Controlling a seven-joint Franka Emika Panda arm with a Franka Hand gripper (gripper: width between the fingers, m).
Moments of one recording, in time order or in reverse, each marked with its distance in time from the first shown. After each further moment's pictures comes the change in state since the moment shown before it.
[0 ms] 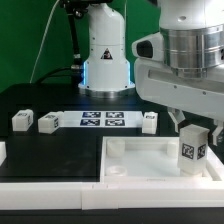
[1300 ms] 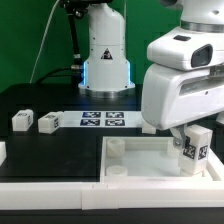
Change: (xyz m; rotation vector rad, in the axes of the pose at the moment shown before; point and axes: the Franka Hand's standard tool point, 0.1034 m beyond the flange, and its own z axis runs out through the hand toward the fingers) arm 0.004 -0.008 0.001 -0.155 0.080 -1.387
